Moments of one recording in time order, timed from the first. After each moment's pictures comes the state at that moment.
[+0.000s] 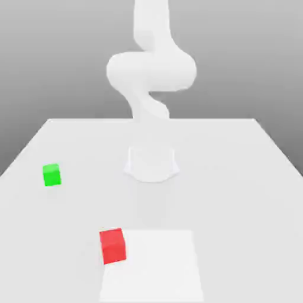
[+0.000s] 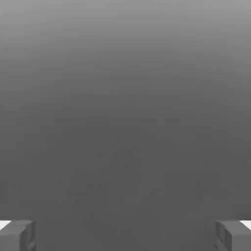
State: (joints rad) arm -0.06 -0.73 0.05 -2.34 -0.03 2.34 0.91
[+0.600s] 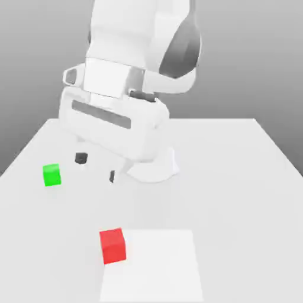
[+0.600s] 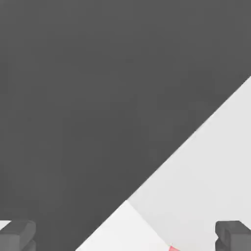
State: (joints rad) arm -0.41 -0.20 0.24 -2.61 -0.20 2.62 1.67
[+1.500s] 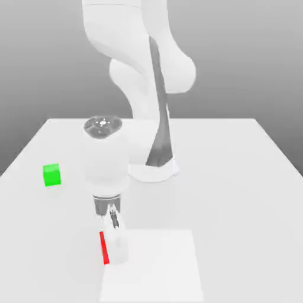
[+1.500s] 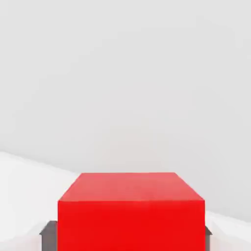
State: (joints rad) arm -0.38 0.26 0.11 -2.72 -0.17 2.98 1.98
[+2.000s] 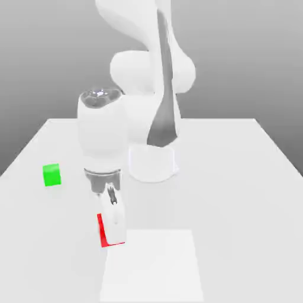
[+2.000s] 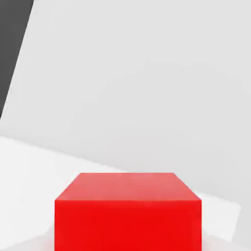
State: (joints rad) arm -0.44 0.02 0.17 -2.76 -0.03 2.79 1.86
